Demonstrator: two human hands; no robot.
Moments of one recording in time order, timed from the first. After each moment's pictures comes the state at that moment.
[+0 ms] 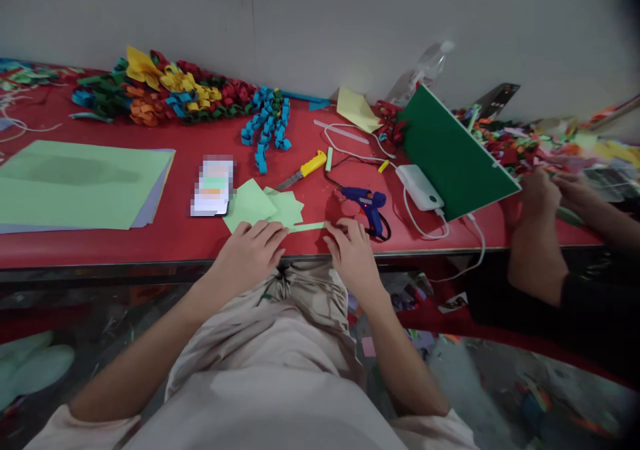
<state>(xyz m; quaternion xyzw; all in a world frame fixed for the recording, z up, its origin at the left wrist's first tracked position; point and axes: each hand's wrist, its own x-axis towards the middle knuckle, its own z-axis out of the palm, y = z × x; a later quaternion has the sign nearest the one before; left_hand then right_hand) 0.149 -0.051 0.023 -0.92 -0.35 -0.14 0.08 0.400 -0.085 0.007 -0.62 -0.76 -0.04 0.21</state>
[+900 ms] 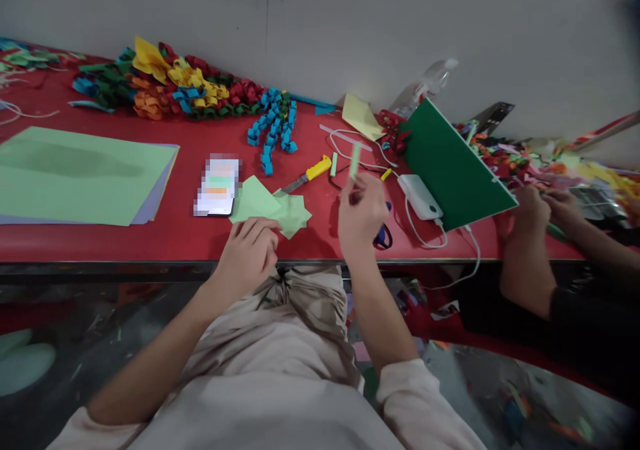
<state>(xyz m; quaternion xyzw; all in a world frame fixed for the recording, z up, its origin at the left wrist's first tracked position) 0.143 -0.050 0.016 -0.86 -0.41 -0.30 -0.03 0.373 -0.001 0.043 -0.66 -0.57 -0.17 0.45</state>
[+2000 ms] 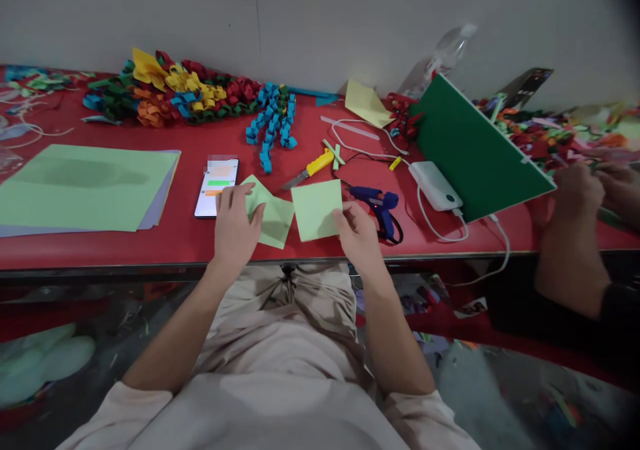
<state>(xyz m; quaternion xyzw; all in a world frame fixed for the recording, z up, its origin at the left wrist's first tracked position) 0.150 -0.004 0.018 -0.66 -0.55 -0.48 -0.15 0.390 -0.039 0.017 -0.56 -0.56 0.36 0.50</state>
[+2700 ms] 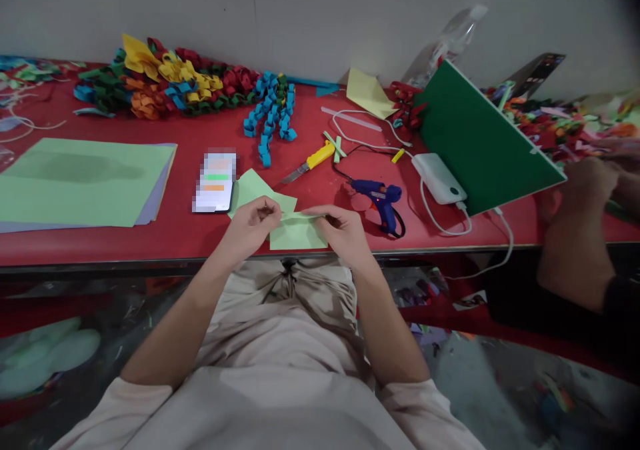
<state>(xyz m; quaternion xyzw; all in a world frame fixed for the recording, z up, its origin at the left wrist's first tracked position) 0.160 -0.012 0.024 -0.62 -0.45 -0.41 -0.50 0.371 -0.039 0.018 -0.51 -0.60 0.41 0.47</state>
